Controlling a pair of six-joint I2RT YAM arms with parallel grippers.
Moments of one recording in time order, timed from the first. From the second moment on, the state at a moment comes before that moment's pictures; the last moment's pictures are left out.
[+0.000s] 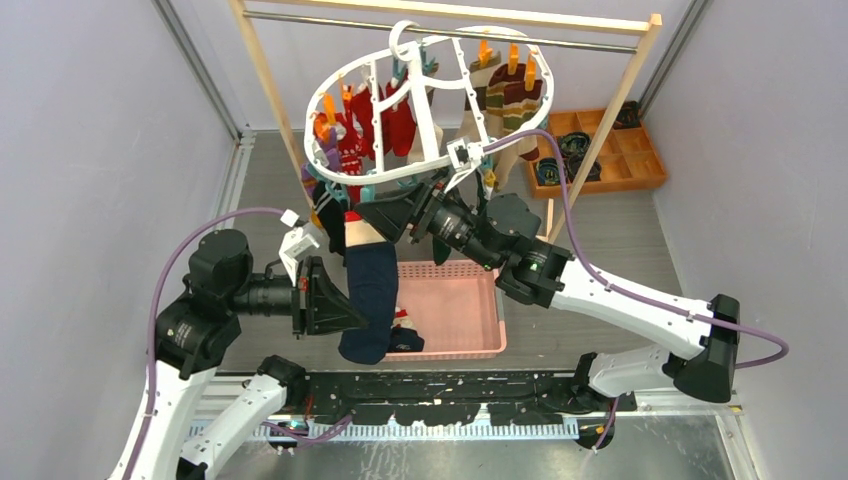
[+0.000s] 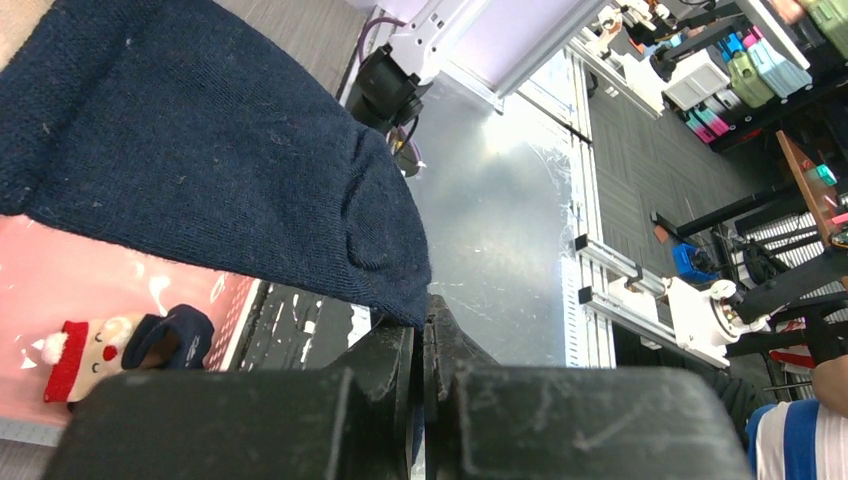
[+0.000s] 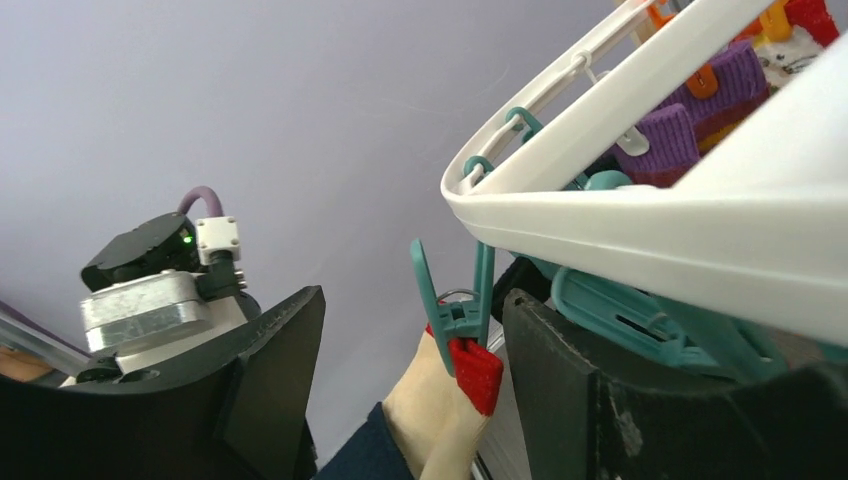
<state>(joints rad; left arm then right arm) -0.41 0.65 1.13 -0.85 1.09 -0.26 1.09 1.27 1.22 0.30 0.07 0.68</state>
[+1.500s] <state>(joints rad) -0.41 0.62 1.18 -0.93 1.10 -0.20 1.14 1.34 1.27 0.35 0.23 0.58</state>
